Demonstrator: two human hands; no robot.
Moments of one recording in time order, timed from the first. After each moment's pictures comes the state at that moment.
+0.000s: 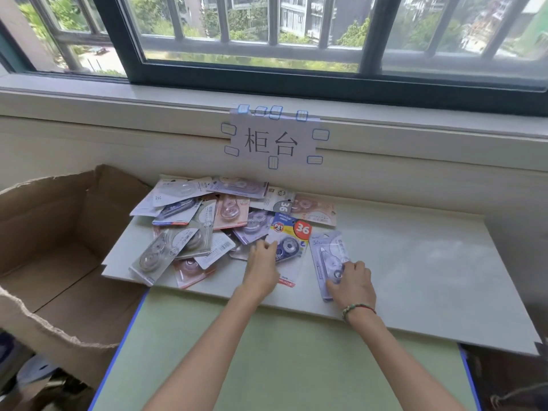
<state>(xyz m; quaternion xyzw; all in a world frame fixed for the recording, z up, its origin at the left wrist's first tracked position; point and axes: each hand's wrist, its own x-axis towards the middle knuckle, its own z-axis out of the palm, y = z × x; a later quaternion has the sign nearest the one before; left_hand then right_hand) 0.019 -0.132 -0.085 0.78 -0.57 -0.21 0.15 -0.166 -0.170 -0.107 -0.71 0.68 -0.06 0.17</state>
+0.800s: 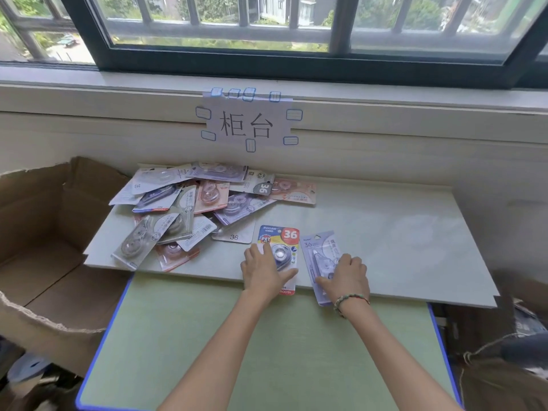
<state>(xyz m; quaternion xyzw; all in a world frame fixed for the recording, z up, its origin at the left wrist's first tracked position) -0.040 -0.100 -0.104 0.82 -0.52 -0.19 0.09 -0.201 -0.130 -0.097 -0.67 0.71 -0.01 0.20</state>
